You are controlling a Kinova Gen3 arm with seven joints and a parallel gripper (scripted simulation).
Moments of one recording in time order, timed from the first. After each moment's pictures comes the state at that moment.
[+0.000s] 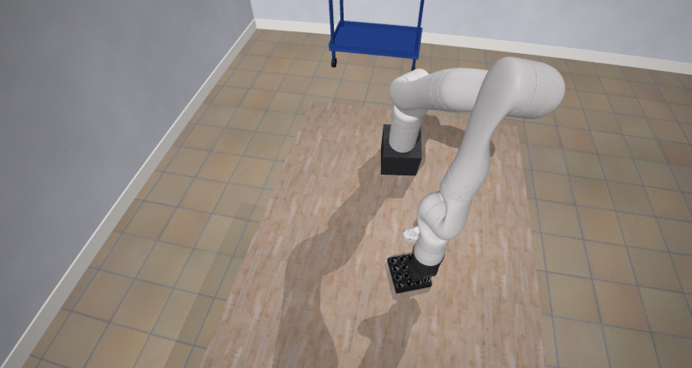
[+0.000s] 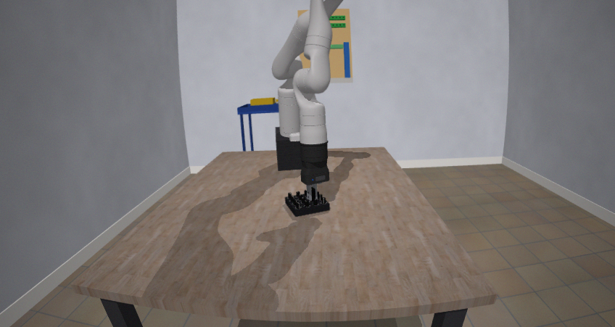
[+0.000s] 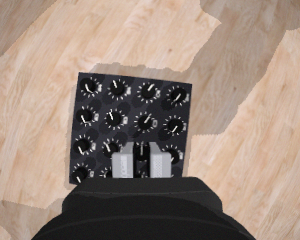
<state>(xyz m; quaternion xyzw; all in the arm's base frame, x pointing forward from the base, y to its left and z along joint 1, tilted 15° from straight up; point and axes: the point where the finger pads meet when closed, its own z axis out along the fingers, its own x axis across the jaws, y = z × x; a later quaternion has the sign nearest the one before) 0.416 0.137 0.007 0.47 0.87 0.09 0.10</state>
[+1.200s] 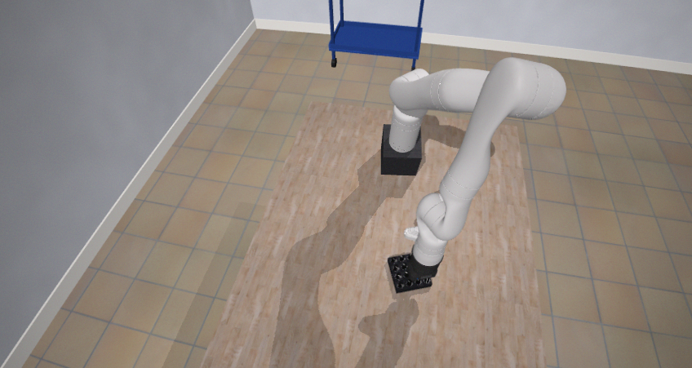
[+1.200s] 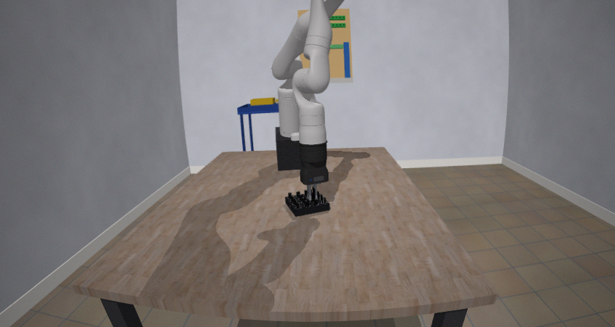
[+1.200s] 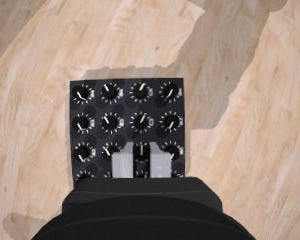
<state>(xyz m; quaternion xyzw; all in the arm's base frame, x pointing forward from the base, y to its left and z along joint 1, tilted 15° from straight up) 0.415 0.137 0.006 0.52 0.84 0.10 0.09</state>
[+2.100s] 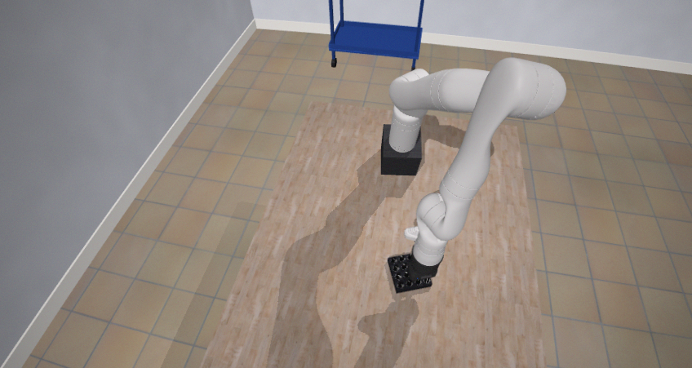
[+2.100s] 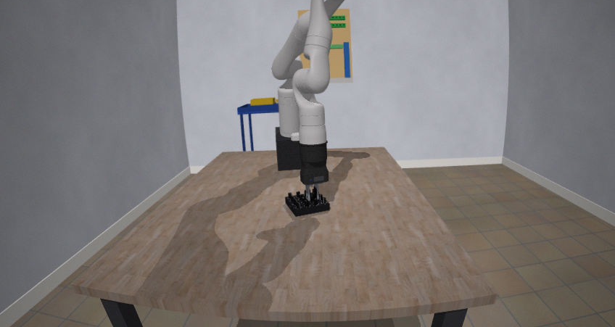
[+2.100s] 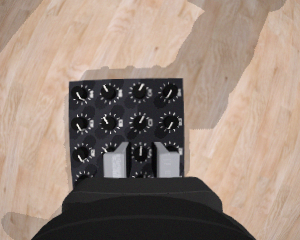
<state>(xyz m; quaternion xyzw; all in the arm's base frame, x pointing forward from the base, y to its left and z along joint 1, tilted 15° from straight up) 0.415 0.137 0.006 0.52 0.84 0.10 0.09</state>
